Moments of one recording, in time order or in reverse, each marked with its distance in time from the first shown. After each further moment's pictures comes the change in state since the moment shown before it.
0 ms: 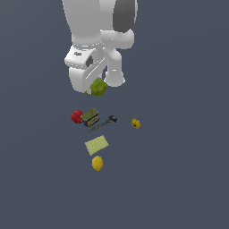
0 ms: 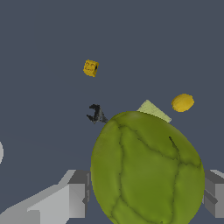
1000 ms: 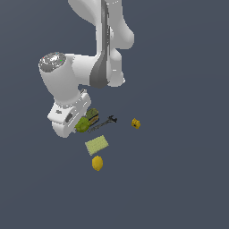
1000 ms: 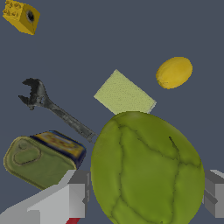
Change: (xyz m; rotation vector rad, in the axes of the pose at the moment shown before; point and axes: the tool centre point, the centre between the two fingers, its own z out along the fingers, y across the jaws) arm -0.045 0.108 0.144 0.001 0.002 0.000
